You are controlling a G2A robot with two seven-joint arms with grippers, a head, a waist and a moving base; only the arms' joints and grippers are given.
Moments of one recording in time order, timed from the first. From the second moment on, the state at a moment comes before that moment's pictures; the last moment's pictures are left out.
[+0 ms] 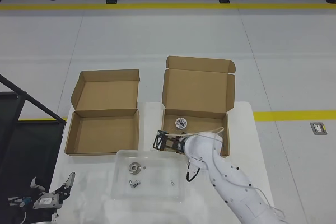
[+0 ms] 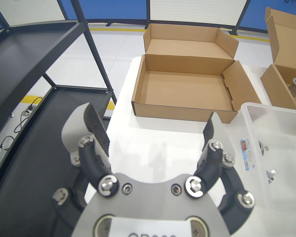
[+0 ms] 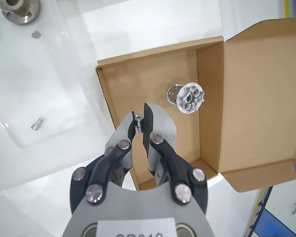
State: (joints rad) left arm 1.83 -1.18 -1.83 -1.81 1.10 -0.01 0.27; right arm -0.64 -1.50 0.95 -1.31 -1.64 -0.63 0.94
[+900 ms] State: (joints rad) left arm 1.83 -1.18 -1.83 -1.81 1.10 -0.01 0.27; right arm -0.51 -1.54 0.93 -0.83 -1.71 -0.34 0.71
